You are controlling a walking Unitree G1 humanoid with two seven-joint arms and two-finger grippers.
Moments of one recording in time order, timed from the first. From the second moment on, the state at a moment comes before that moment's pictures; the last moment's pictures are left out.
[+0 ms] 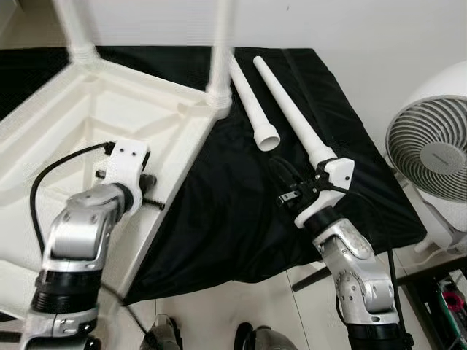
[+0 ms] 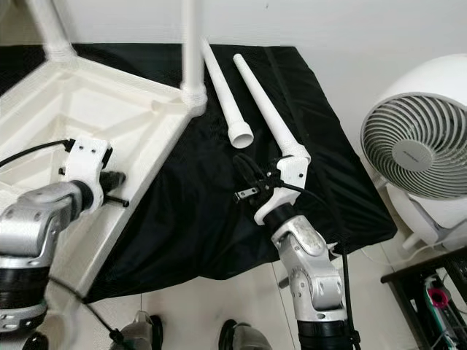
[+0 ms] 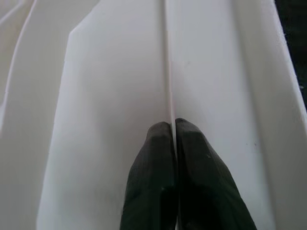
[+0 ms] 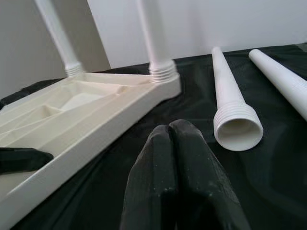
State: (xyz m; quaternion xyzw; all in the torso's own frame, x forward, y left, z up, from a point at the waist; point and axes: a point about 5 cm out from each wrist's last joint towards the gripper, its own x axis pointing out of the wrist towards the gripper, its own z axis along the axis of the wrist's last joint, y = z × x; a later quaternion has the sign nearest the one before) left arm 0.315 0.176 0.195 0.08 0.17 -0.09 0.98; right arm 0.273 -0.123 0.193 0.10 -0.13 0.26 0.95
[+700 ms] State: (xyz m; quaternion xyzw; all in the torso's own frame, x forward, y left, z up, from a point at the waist) left arm 0.346 0.103 0.199 0.10 0.14 -0.09 0.98; right arm 0.273 -0.111 0.195 0.11 -0.14 0.25 0.95
